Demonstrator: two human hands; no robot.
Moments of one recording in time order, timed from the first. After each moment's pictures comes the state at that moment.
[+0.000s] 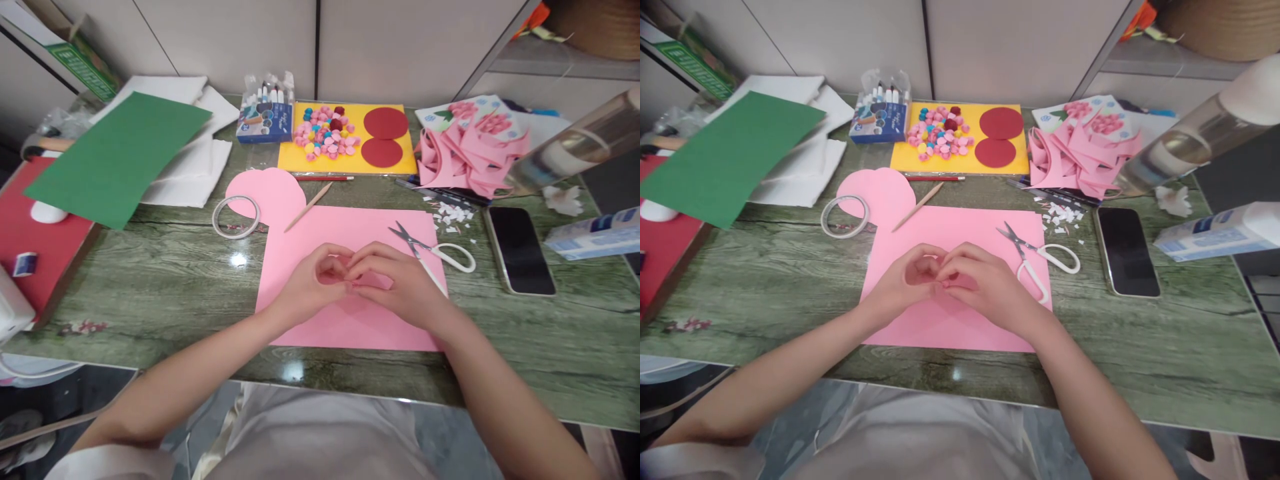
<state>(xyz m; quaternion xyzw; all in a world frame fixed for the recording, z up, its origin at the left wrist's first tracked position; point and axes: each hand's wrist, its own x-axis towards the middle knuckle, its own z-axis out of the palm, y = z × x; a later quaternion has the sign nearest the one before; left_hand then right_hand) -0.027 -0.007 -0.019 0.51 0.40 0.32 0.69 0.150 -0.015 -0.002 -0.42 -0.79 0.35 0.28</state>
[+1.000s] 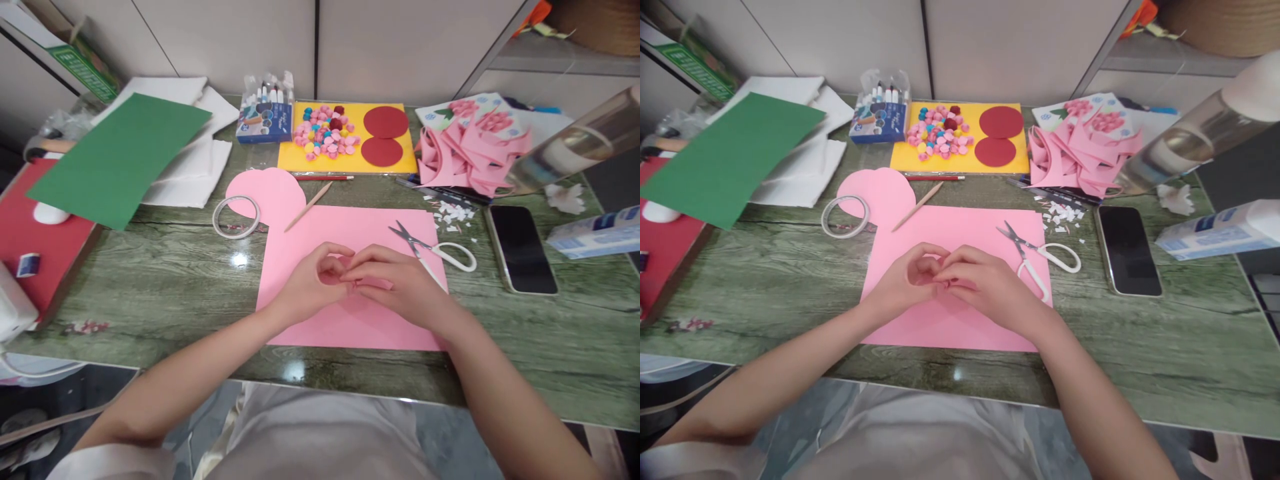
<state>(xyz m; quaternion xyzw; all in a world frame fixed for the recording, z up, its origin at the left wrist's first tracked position) -0.027 -0.005 -0.023 0.52 0.40 0.30 0.69 0.153 -0.014 -0.003 -0.39 -0.81 0.35 0.27</state>
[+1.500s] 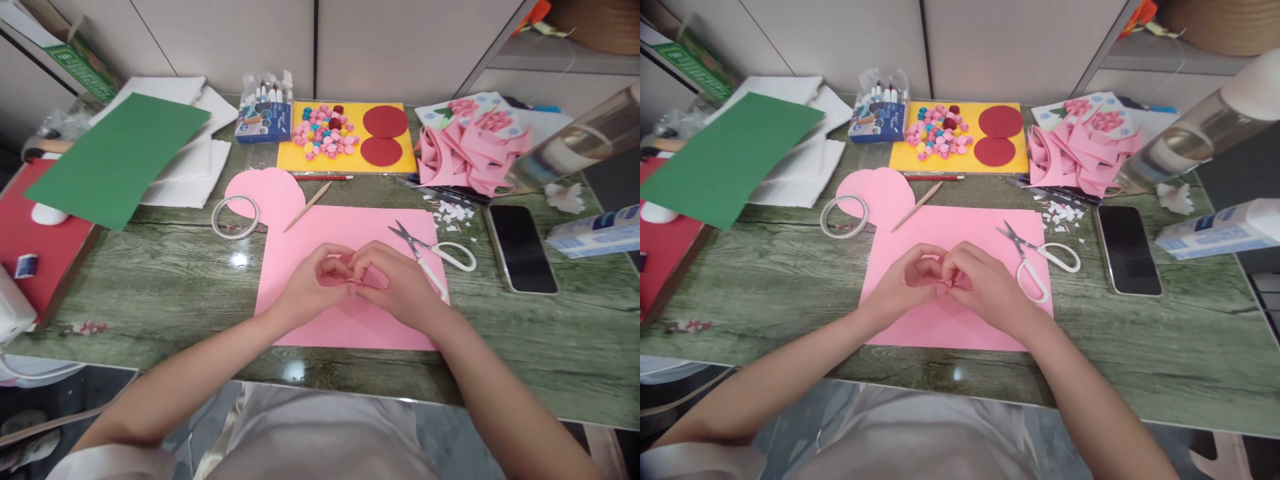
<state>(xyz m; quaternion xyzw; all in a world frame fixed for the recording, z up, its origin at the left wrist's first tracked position) -0.025 -0.010 -0.017 0.49 0.39 0.32 0.71 0.148 -0.017 -0.005 -0.45 -0.78 0.34 0.27</state>
